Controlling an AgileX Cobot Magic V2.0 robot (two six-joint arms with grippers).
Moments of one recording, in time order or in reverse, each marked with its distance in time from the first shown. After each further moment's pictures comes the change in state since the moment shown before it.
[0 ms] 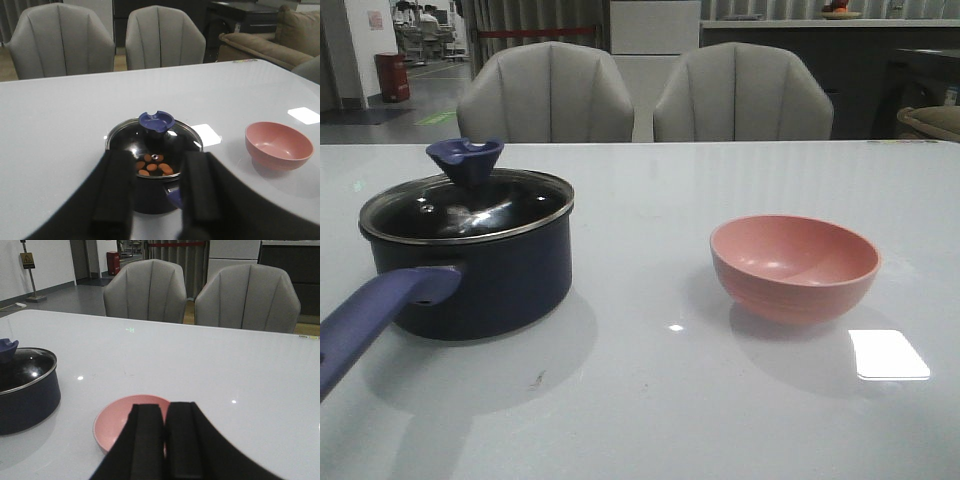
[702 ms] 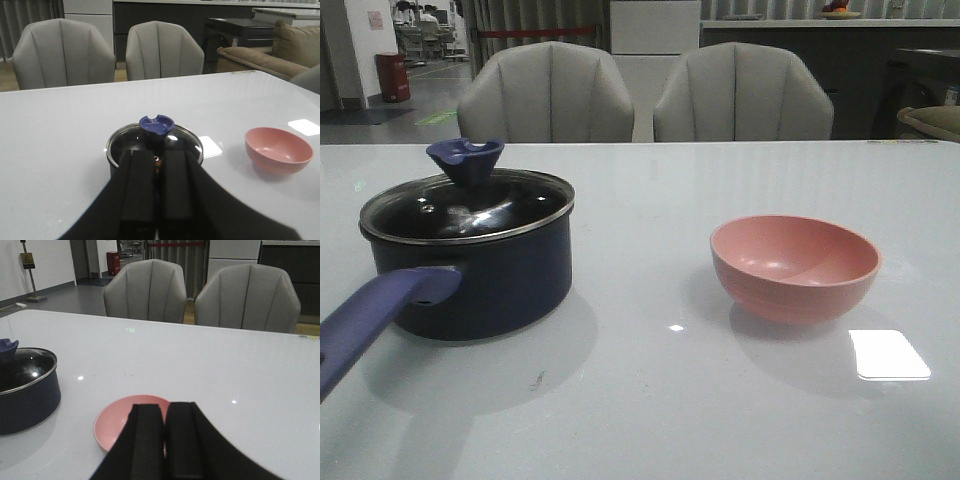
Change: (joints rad) left arm 0.000 -0.081 0.059 0.020 -0.012 0.000; right arm 0.000 0.000 0.000 0.000 0.000 0.000
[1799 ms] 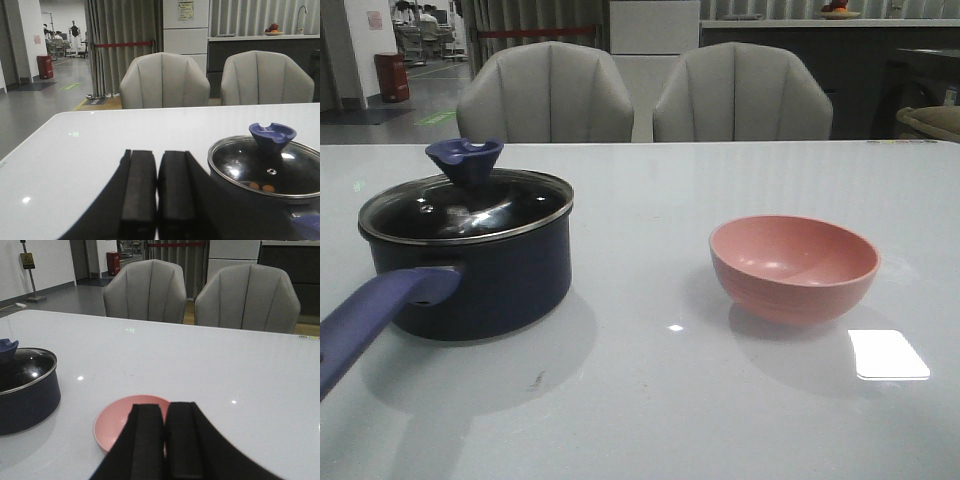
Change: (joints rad) left arm 0.288 -0.048 0.369 0.133 -0.495 -0.072; right arm 0.000 0.000 0.000 0.000 0.000 0.000
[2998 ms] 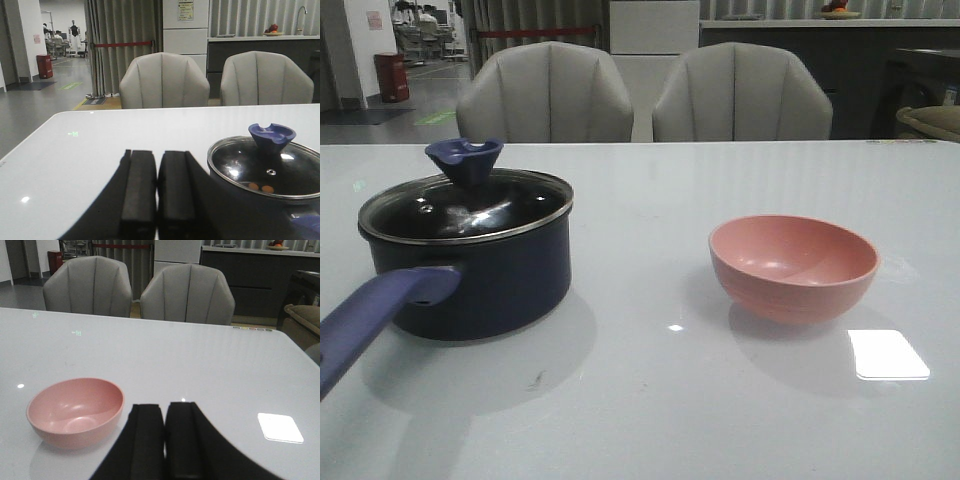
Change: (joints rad) left arm 0.000 0.000 0.000 0.000 0.000 -0.006; right arm -0.192 -0.250 0.134 -0.100 0.104 0.046
